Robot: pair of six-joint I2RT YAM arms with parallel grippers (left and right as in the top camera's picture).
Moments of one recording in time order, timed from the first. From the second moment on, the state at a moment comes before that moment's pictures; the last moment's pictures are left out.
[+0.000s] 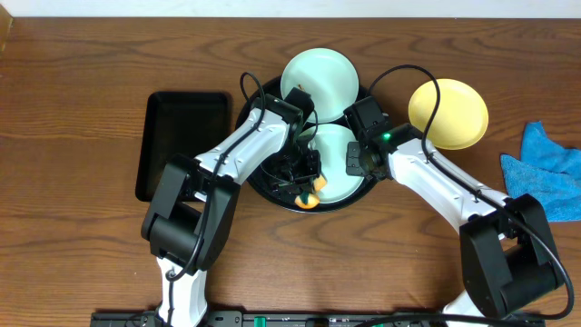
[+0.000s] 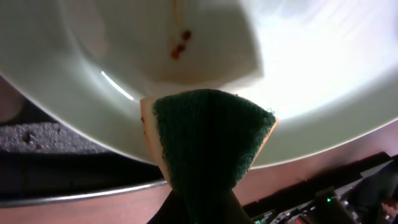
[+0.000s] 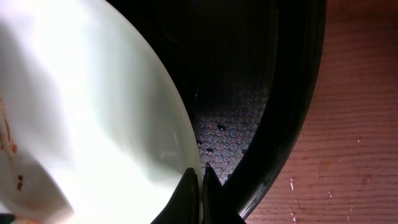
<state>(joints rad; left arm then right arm) -0.50 2.04 1.46 -1.09 0.51 -0.47 0.47 1.78 1.15 -0.68 0.12 0.54</state>
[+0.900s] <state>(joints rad) -0.50 2.04 1.46 -1.01 0.47 -0.47 0.47 1.78 1.15 -0.68 0.12 0.54</state>
